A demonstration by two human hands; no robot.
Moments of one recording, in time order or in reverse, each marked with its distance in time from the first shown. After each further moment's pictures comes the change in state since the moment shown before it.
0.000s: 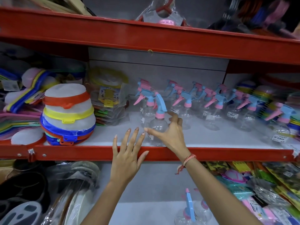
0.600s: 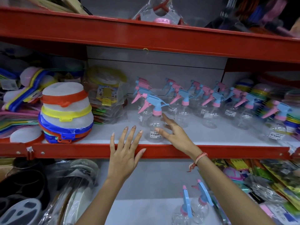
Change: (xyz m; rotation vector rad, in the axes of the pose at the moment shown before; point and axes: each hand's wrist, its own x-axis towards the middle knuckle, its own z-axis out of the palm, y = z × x) left_hand 0.000 0.001 0.000 0.013 0.006 -0.002; right_hand 0.006 0.031 -0.027 0.103 -0.371 -0.114
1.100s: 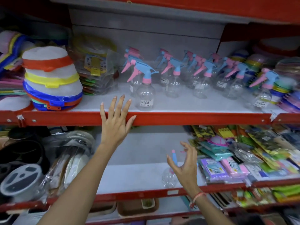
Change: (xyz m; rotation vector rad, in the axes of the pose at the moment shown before) left_hand -0.005 0.006 -0.002 -0.045 0.001 -0.039; right_hand -0.195 0.107 0.063 -0.121 0.574 0.026
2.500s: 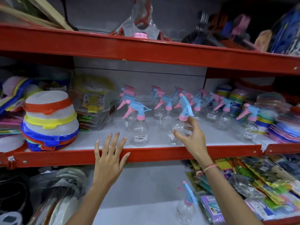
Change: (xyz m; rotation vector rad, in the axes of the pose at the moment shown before) left_hand 0.003 -0.001 -0.006 -0.001 -0.025 0.000; right_hand 0.189 -0.093 -0.051 0.083 -0.041 0.045
